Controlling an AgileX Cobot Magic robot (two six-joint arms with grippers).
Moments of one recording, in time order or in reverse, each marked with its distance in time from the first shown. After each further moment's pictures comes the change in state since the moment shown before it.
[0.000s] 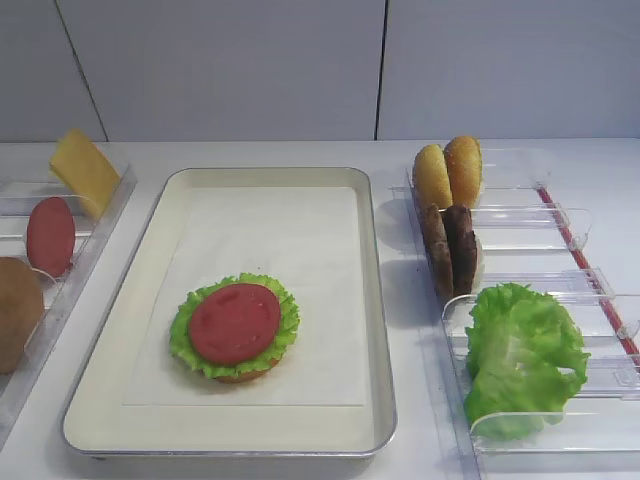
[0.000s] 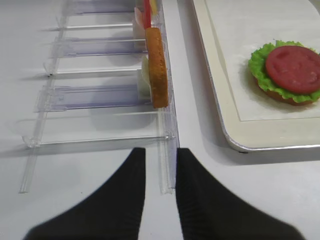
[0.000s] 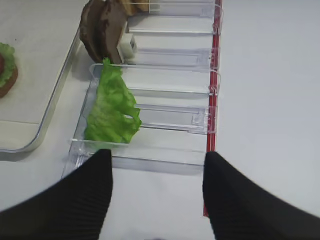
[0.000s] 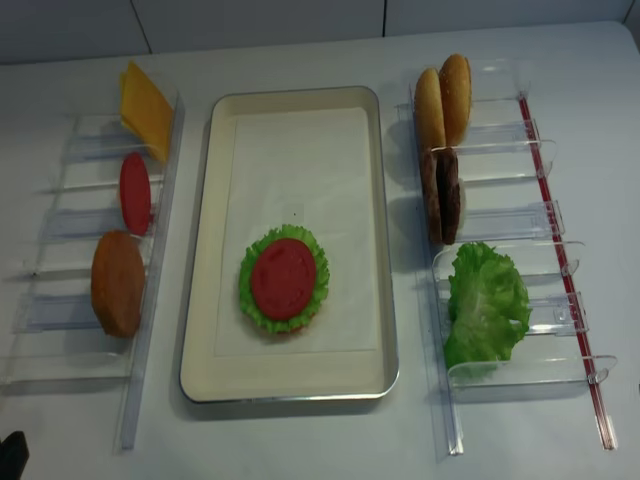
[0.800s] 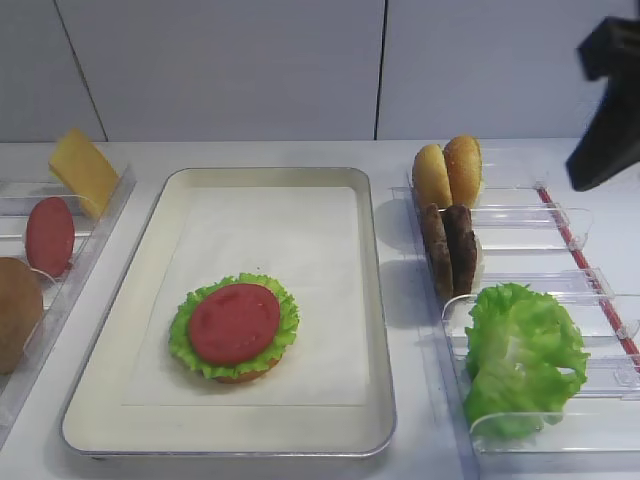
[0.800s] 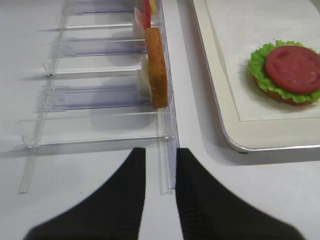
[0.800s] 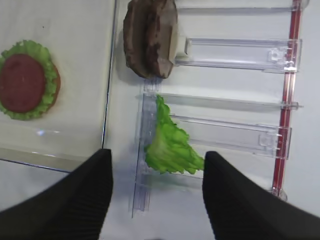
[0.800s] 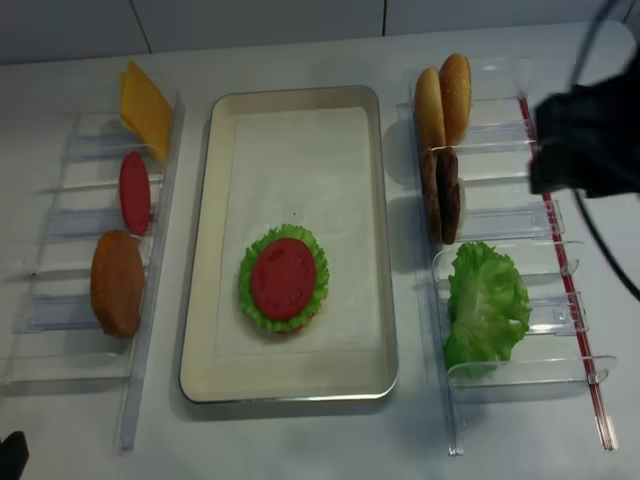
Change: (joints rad) left arm 0.000 0.000 0.000 0.000 0.000 0.000; right arm 0.296 0.892 -0.553 -0.034 0.085 0.286
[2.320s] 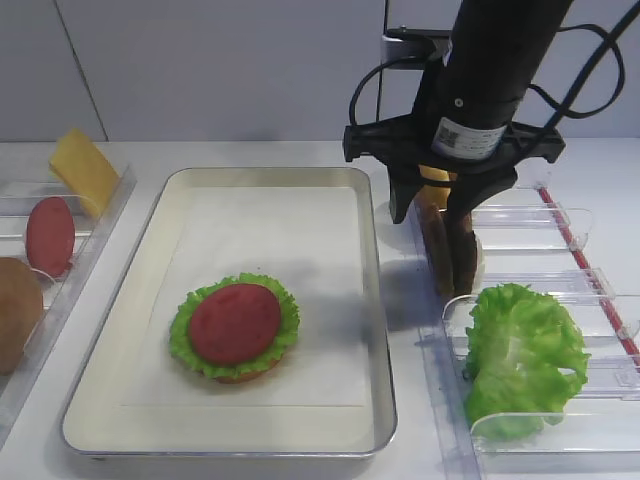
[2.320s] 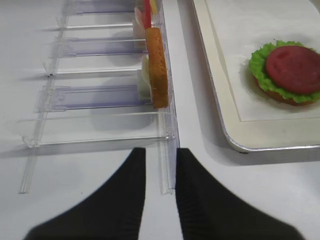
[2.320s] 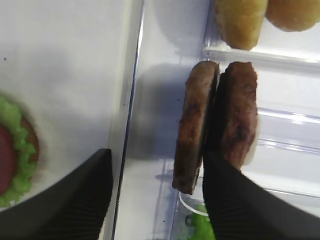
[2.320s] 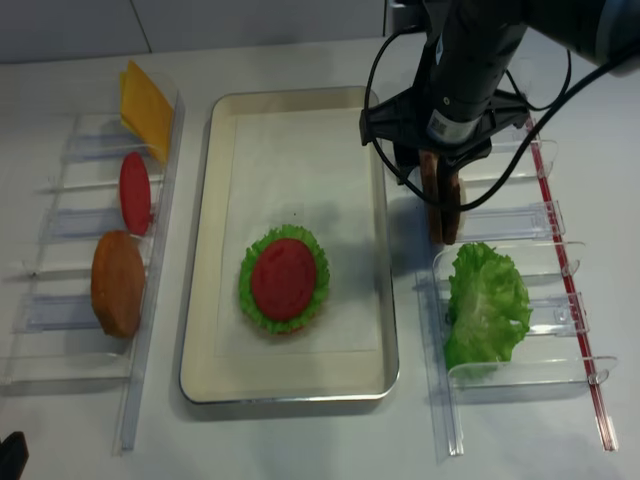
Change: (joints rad) left arm 0.000 0.000 0.000 0.000 0.000 0.000; right arm 0.229 0.553 -0.255 -0.155 -0.147 0.177
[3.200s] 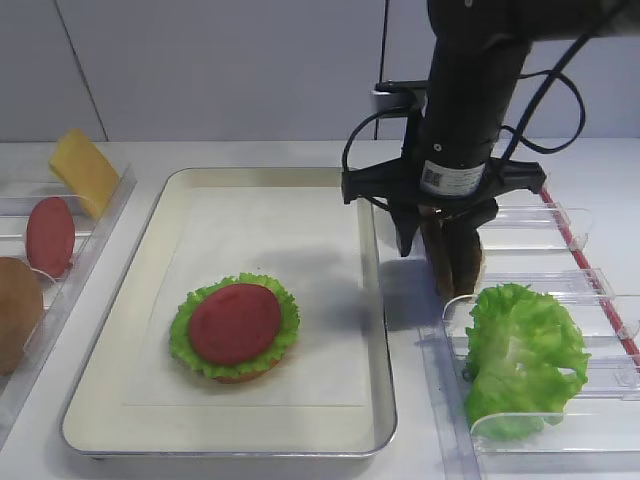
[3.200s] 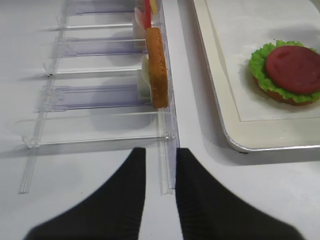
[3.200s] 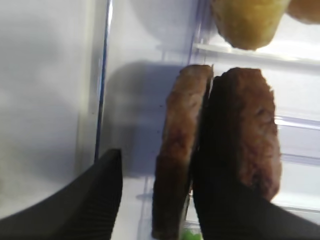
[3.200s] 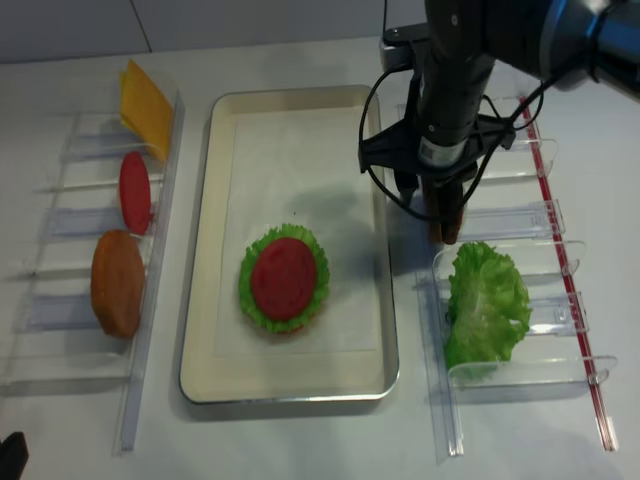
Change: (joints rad) left arm 0.000 0.000 0.000 0.000 0.000 0.000; right arm 0.000 0.115 -0.002 -0.044 -0.013 0.021
